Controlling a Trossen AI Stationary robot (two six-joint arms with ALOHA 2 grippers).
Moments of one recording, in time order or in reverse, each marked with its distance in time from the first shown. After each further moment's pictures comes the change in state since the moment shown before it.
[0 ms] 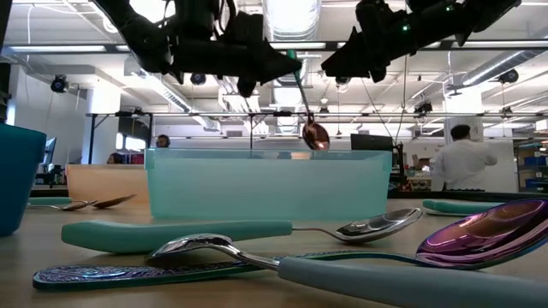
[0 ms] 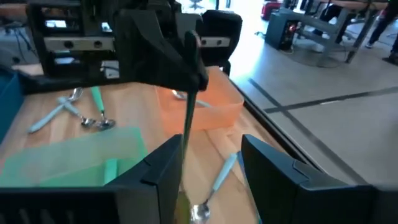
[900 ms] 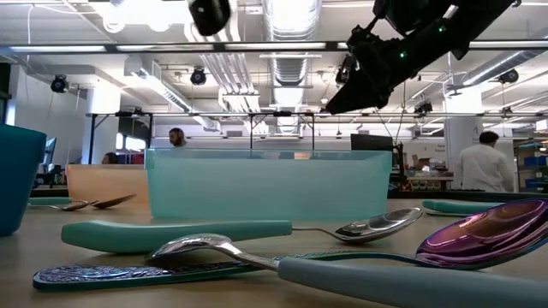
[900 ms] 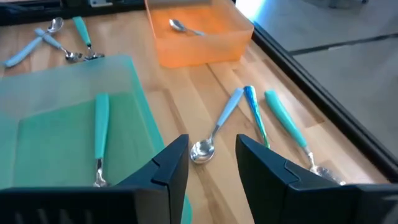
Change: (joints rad) left arm -0.474 -0.363 0.010 -0.498 -0.080 -0.509; right arm 0.000 0.113 0.000 -0.131 -0.002 0.069
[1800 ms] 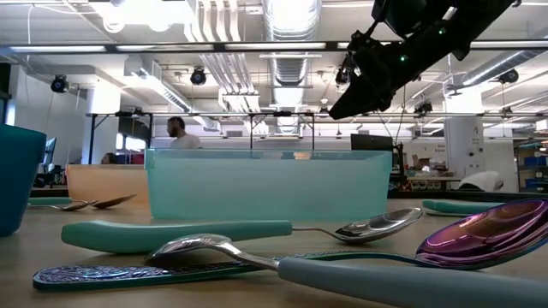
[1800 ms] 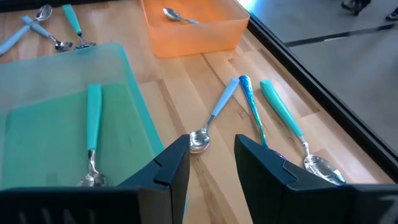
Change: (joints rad) left arm -0.443 0.247 0.575 -1.682 -0.007 -0.829; right arm 0.000 0.004 0.000 -0.029 0.019 -0.003
